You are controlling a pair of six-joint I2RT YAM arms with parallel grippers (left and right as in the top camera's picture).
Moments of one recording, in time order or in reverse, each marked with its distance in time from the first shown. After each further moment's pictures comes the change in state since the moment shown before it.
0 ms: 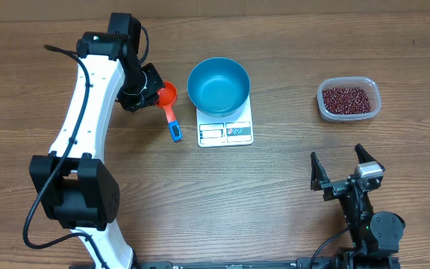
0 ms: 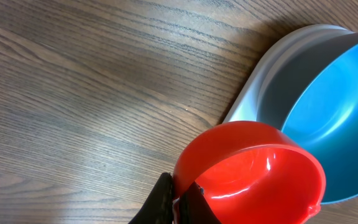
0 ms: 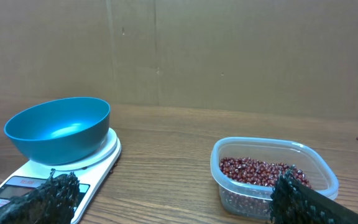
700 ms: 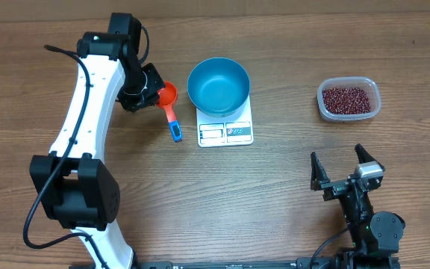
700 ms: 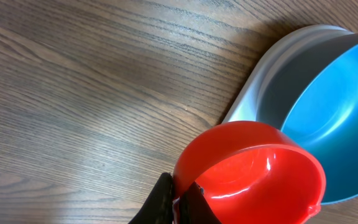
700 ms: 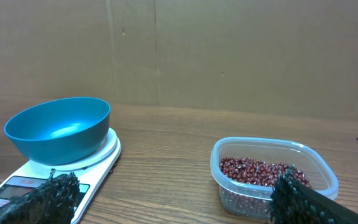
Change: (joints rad) left arm -0.003 0.000 0.000 0.000 0.000 -0.010; right arm 0.000 0.000 0.000 0.000 0.000 0.000
